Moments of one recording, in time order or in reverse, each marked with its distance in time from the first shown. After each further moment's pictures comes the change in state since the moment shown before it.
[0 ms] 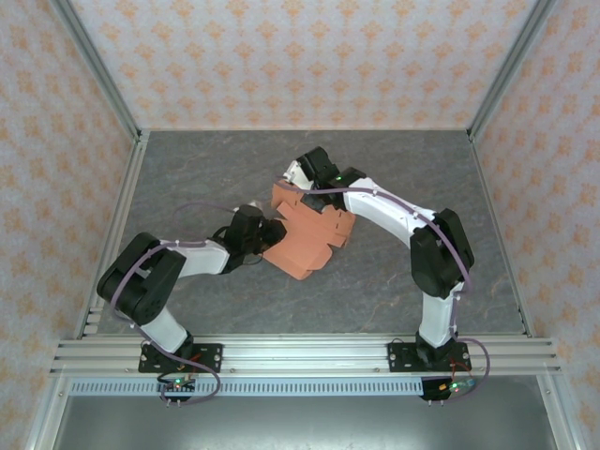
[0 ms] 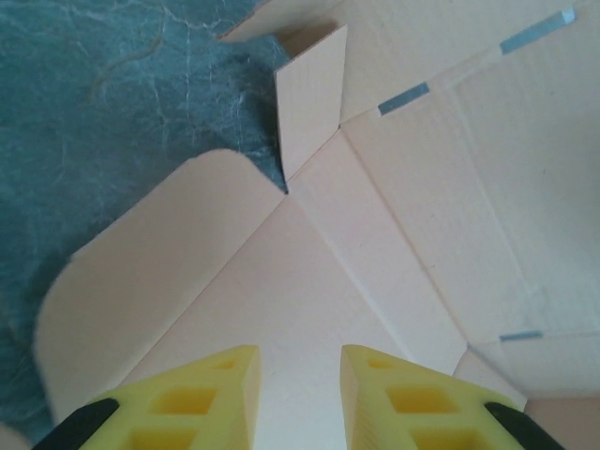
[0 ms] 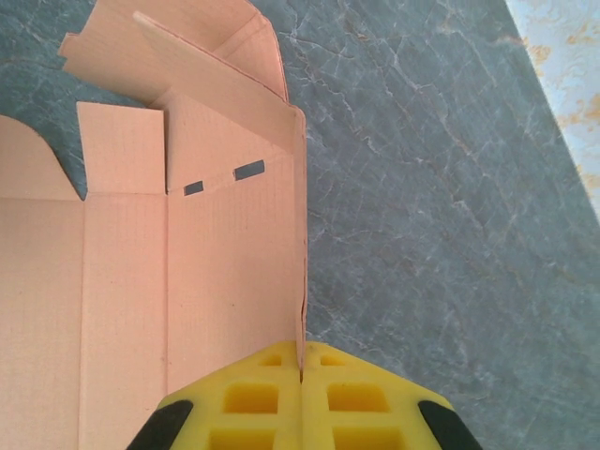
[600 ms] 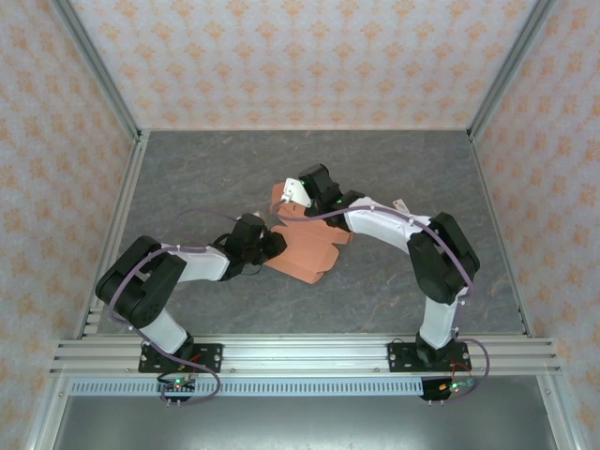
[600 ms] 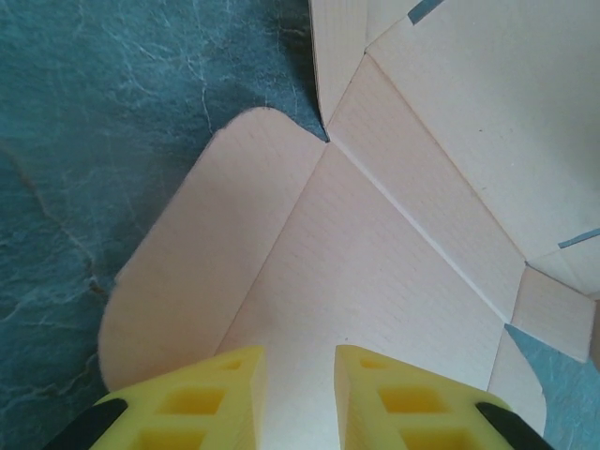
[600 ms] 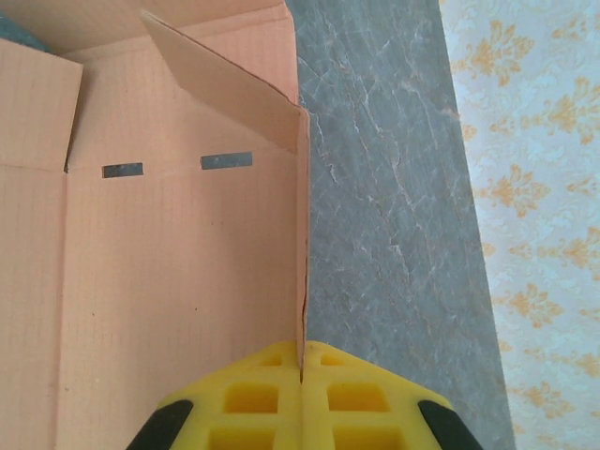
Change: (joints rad) left arm -0.033 -0.006 -0.056 -0.021 0.026 0.033; right arm 0.034 -0.061 -0.281 0.391 0.111 -0.318
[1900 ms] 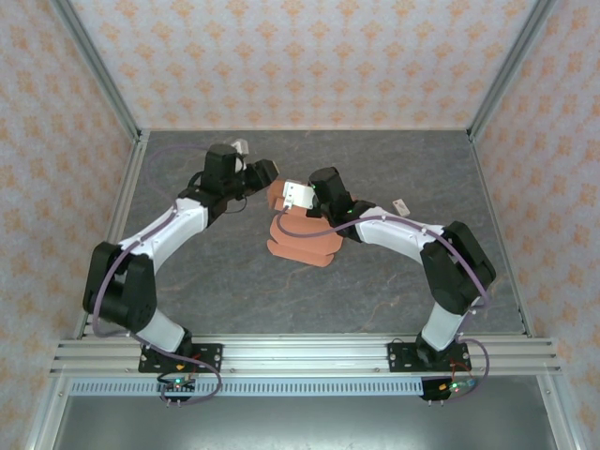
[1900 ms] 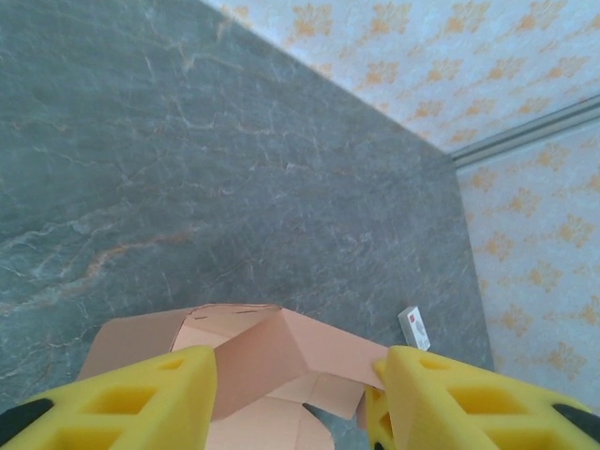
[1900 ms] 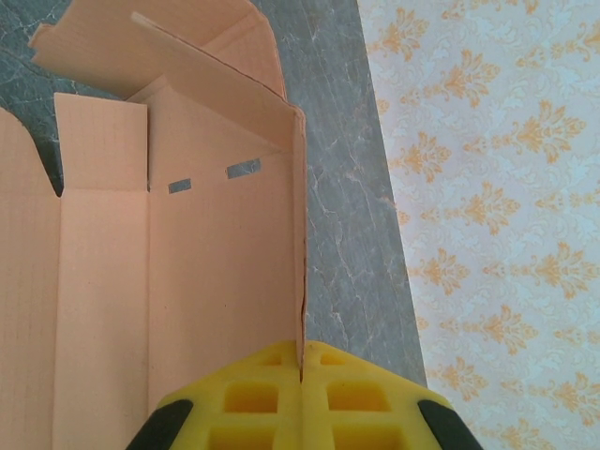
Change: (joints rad) left arm 0.233 -0.046 0.540 -0.378 0.157 0.190; right arm -0.007 -0.100 -0.127 0.228 -0.107 -0.163
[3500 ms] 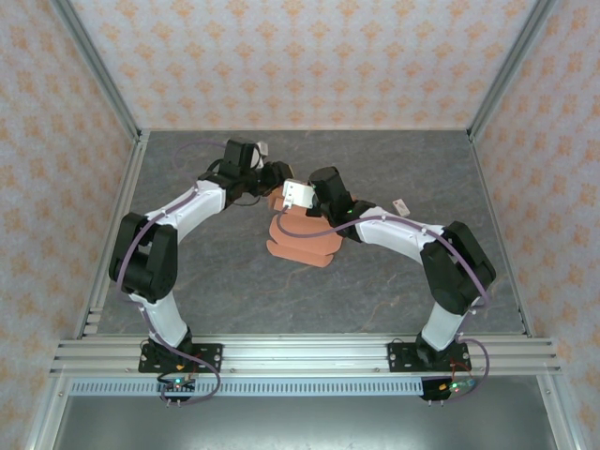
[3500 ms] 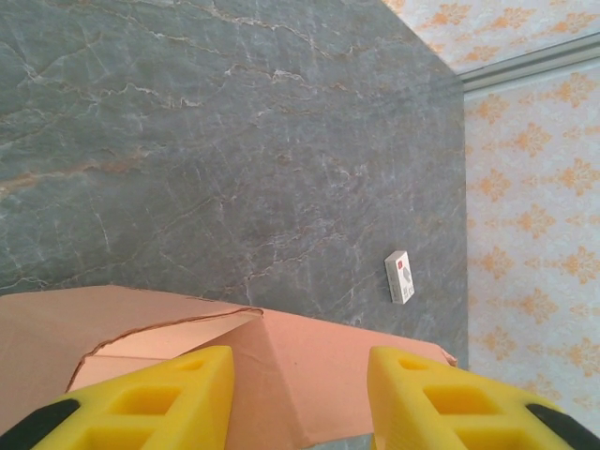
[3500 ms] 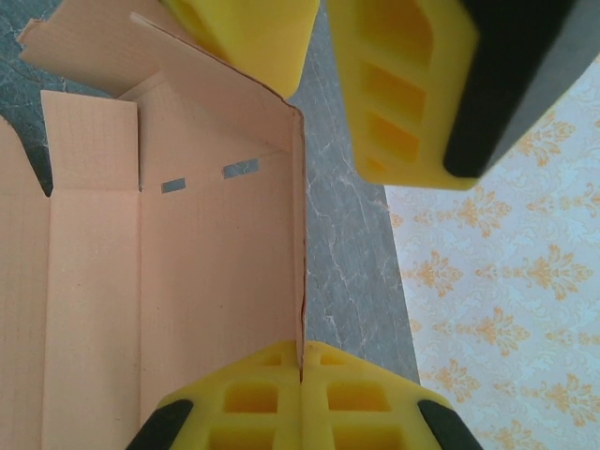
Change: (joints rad) left arm -0.018 0.211 0.161 -0.078 0.162 -0.070; right arm 0.000 0.000 0.000 0.014 0.002 -0.006
